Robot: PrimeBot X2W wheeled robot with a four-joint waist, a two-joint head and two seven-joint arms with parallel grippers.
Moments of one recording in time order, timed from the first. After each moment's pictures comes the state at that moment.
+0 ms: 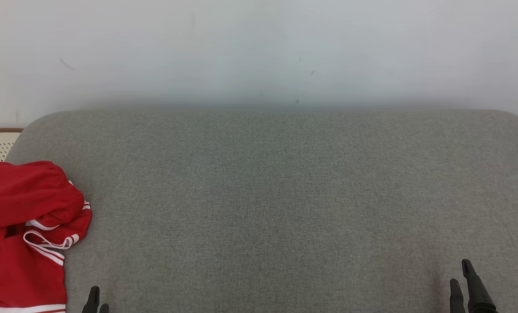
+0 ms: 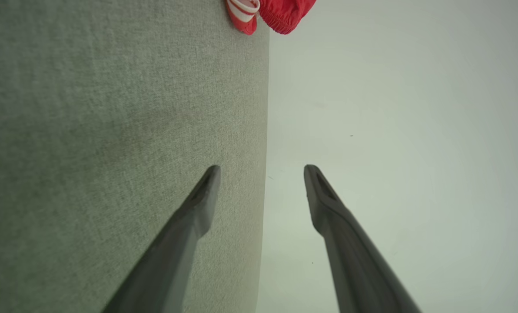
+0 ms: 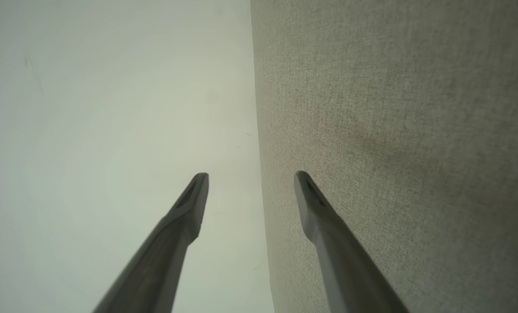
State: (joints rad) left arm 0.00 0.04 0.11 0.18 -1.61 -0.13 0.13; right arm 0.05 -0.05 -0.07 0.13 1.62 0.13 0.06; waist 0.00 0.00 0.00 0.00
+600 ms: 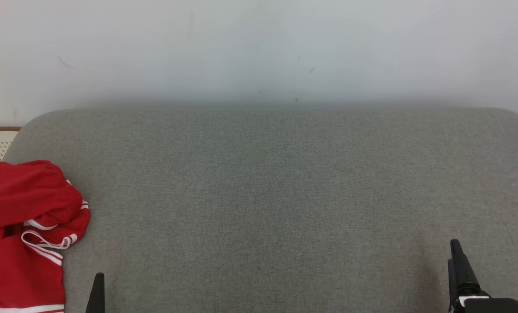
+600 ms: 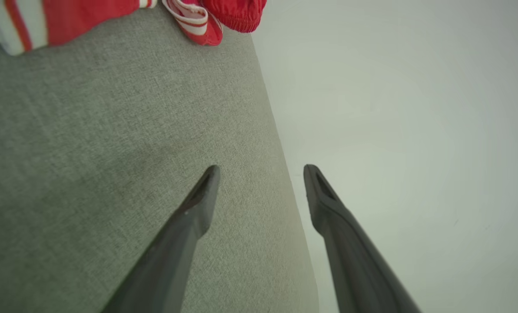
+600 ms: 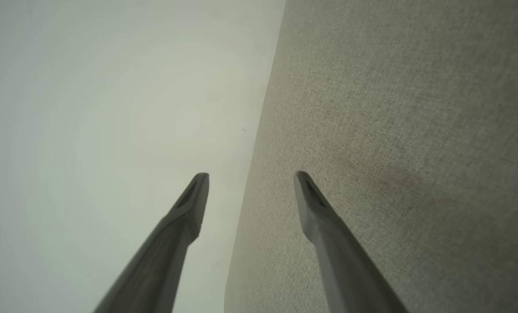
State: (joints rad) left arm -0.04 0.04 0.09 0.19 -1.31 -0.13 0.04; right arm -0.02 -0.09 0.01 0.16 1.39 0.13 -0.02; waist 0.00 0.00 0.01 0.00
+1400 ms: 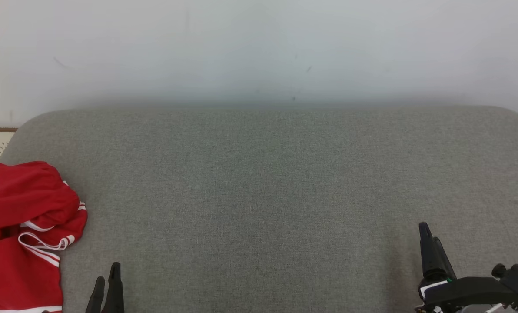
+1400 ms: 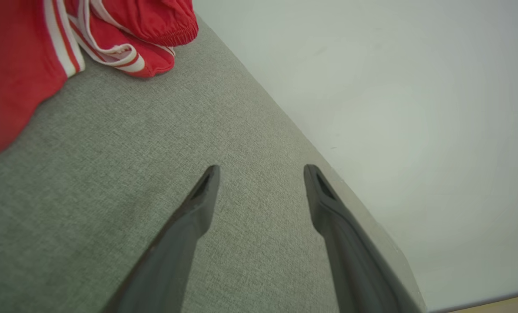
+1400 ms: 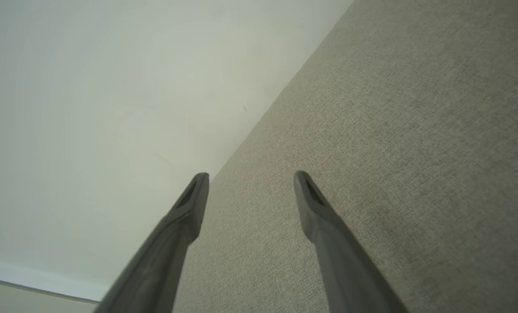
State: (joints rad) left arm -0.09 0.04 0.07 0.22 -0.84 -0.13 -0.06; right arm -0.09 -0.14 0.14 0.21 1.01 0.13 -0.10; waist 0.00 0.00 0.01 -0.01
